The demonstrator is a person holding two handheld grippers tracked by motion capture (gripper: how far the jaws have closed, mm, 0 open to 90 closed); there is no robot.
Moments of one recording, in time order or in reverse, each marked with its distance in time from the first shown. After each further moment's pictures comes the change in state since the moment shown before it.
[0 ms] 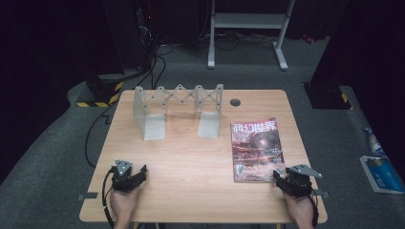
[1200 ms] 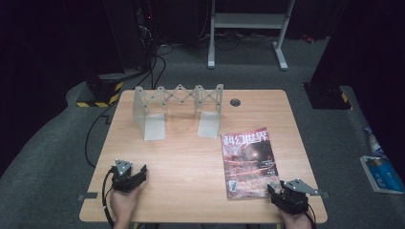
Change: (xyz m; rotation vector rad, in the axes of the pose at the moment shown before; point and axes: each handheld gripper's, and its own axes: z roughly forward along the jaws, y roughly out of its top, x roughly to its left) left arm 0.000 0.000 0.000 -0.001 -0.002 0.001; right arm 0.033 -0.027 -0.031 0.010 0.045 -0.058
